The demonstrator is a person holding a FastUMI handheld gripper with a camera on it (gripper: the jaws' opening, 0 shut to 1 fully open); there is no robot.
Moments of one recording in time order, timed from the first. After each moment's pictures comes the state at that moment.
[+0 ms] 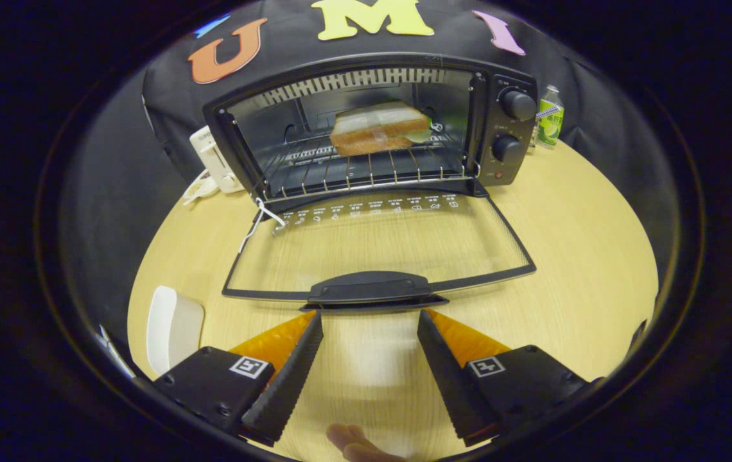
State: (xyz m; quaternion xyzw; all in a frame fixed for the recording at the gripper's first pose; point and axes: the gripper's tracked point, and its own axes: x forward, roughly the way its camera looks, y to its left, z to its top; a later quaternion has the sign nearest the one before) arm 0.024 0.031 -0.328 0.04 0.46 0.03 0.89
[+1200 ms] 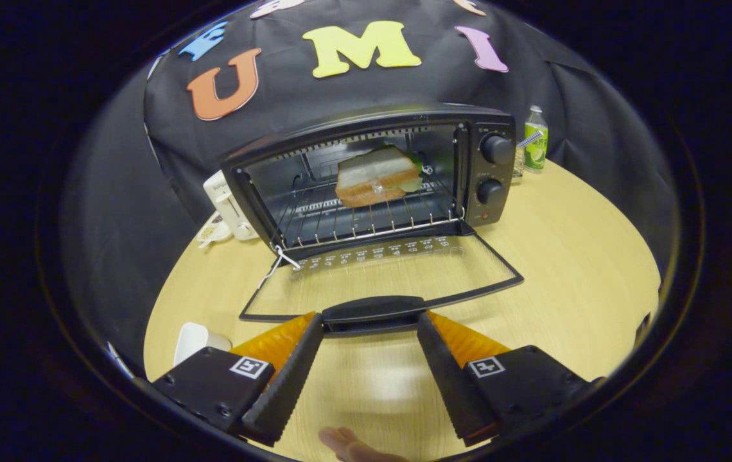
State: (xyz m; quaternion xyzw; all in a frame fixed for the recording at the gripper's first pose) arm 0.039 0.033 -0.286 0.07 0.37 0.02 0.93
